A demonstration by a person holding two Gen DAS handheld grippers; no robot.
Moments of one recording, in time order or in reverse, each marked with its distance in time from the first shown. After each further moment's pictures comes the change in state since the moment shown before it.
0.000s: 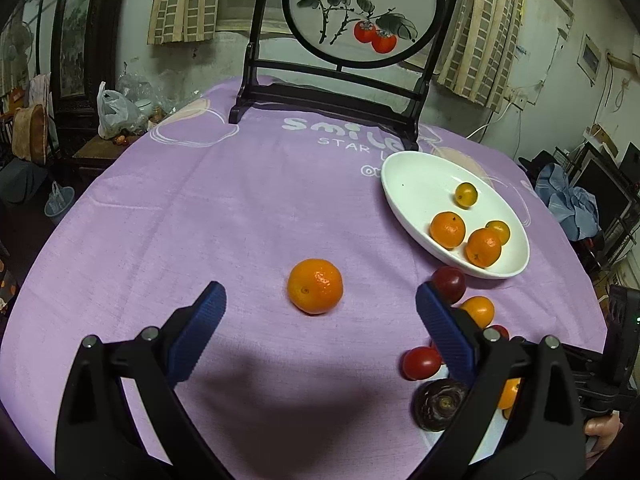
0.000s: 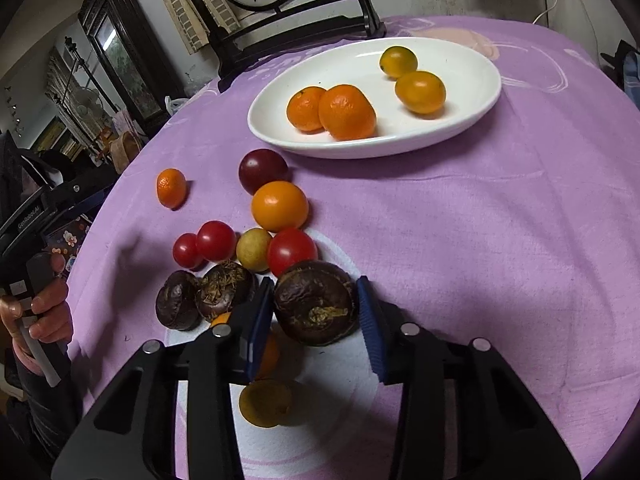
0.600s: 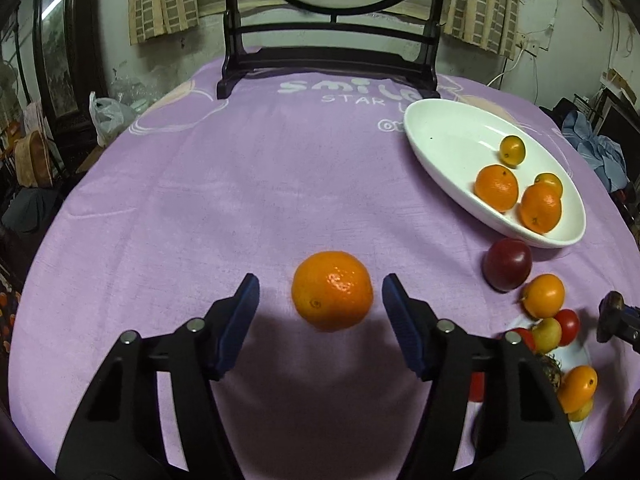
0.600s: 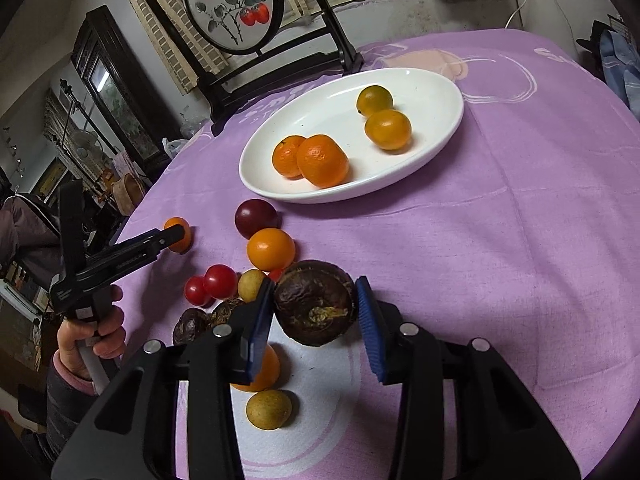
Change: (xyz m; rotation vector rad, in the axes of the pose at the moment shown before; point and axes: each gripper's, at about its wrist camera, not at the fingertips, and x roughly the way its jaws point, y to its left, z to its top) left arm 0.069 -0.008 -0.001 0.112 0.110 0.089; right arm -0.027 -0.017 0.006 0.090 -0.103 0.018
